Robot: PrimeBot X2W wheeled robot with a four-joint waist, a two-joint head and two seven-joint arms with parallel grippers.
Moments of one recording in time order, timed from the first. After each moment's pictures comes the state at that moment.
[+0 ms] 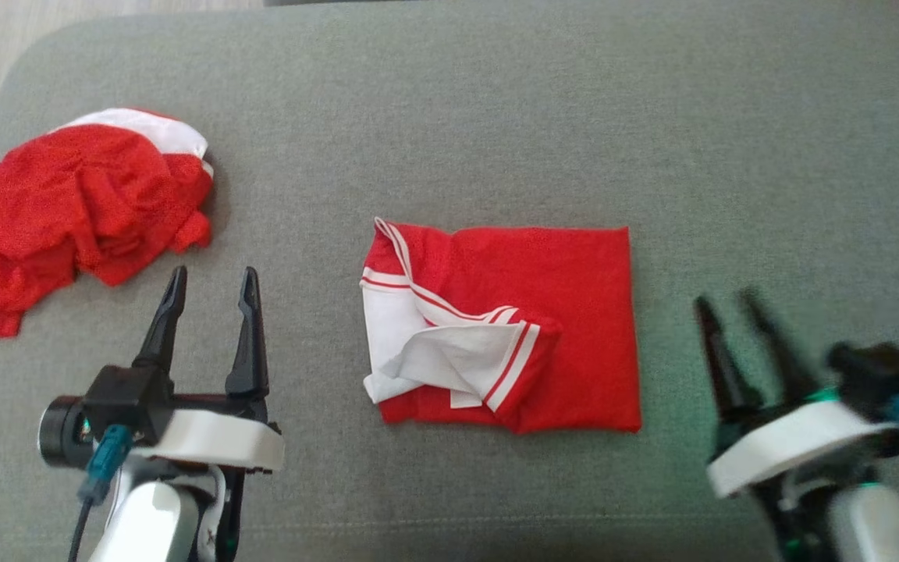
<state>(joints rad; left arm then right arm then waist) -0.07 0.21 -0.30 0.00 -0.25 0.20 -0.24 0.03 -0.12 0.09 -0.08 0.30 0.13 0.11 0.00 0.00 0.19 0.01</state>
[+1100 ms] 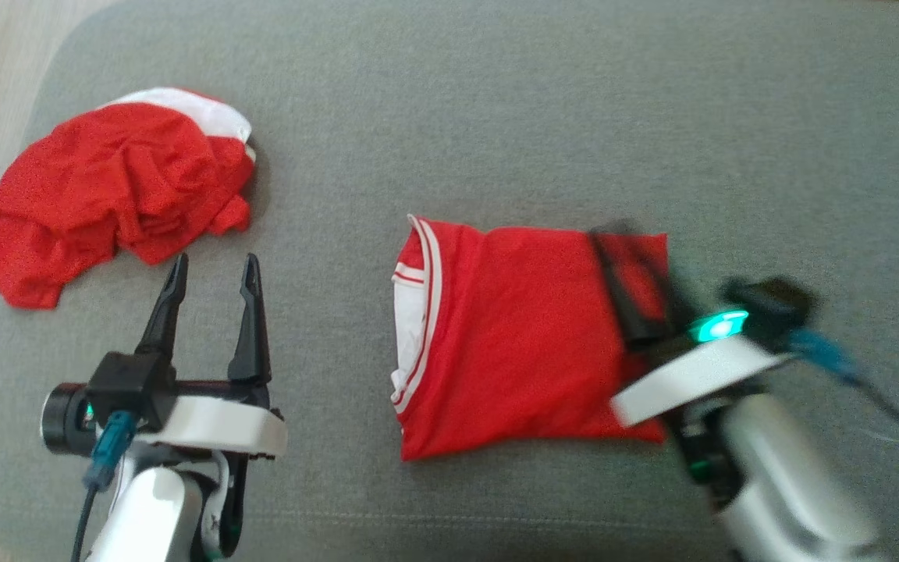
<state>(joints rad) -0.11 0.21 -0.31 0.03 -0.25 0.21 -0.25 -0.29 -0.11 0.44 0.27 0.47 0.13 -0.14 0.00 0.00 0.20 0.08</state>
